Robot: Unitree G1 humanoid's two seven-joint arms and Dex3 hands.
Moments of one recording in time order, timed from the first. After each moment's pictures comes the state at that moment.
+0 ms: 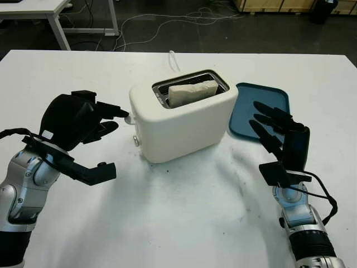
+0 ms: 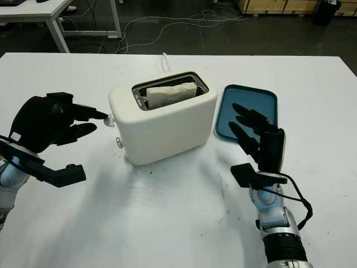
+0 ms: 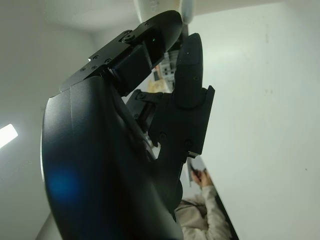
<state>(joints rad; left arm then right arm) -0.18 0.62 0.03 -0.20 0.69 -0.26 -0.11 -0.21 -0.27 -0.08 0.39 -0.37 -0.58 -0.44</state>
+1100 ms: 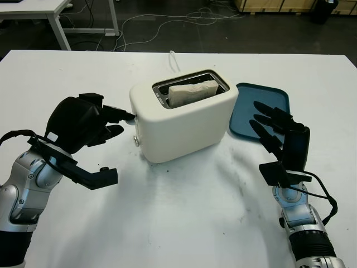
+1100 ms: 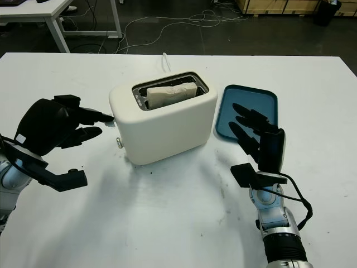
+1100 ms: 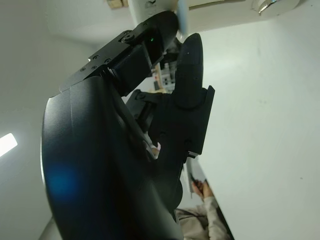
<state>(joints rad) -0.16 0.62 0.01 -0.18 0.67 -0.31 -0.11 -0.21 -0.27 -0.08 0.39 -0.37 -0.58 -0.44</state>
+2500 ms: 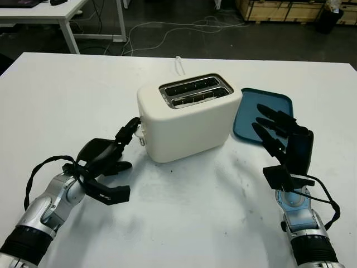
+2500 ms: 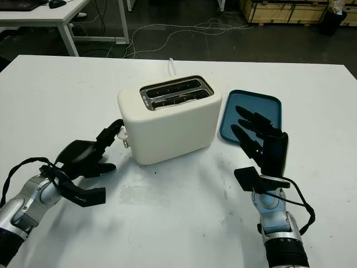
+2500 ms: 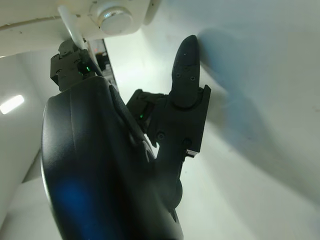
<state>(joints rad) -0.19 0.60 -0.28 0.19 0.67 -0.22 -0.07 -0.18 -0.27 -0.10 0.38 -0.35 -0.58 -0.42</state>
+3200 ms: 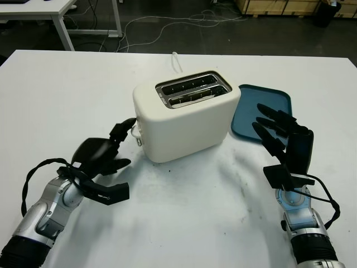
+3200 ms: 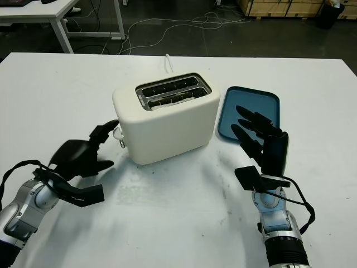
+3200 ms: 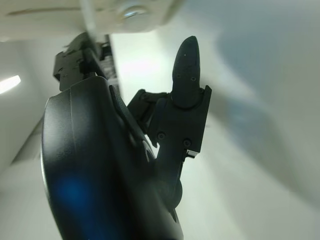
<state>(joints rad) -0.12 0.54 -0.11 0.01 0.60 -0.26 0.13 -0.19 -0.27 -0.10 0.39 -0.35 -0.59 -0.42</state>
